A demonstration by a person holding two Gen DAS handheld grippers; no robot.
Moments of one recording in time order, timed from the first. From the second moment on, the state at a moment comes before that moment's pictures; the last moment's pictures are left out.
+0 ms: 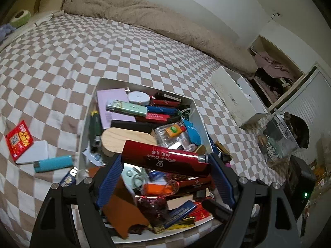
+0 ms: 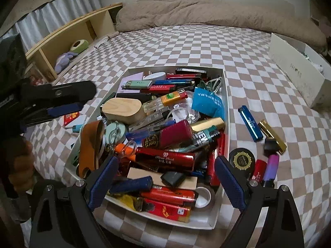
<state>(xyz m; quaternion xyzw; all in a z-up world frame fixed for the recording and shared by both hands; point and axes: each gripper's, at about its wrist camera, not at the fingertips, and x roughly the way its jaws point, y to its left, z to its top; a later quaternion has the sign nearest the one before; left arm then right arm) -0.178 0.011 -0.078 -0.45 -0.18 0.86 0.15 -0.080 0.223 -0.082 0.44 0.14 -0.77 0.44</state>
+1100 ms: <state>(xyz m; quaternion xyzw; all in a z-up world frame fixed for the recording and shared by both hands) -0.177 0.017 -0.087 -0.48 -0.23 0.84 0.09 -0.076 0.241 -0.075 0.44 0.13 -0.77 0.44</state>
